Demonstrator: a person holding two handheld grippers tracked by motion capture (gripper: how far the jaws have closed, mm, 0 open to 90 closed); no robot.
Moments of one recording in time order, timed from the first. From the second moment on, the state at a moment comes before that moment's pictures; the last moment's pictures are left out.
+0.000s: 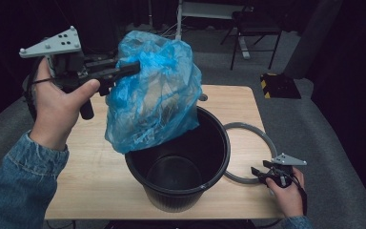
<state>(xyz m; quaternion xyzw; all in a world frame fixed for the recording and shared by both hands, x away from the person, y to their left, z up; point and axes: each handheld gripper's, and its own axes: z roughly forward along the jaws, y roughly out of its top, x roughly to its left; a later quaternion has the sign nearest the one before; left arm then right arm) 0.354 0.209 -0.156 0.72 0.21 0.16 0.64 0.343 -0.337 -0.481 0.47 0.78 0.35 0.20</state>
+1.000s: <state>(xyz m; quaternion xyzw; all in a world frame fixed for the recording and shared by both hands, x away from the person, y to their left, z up) 0.352 0.177 -0.208 0.79 0.16 0.12 0.58 0.344 -0.318 -0.369 0.40 0.77 0.45 0.21</state>
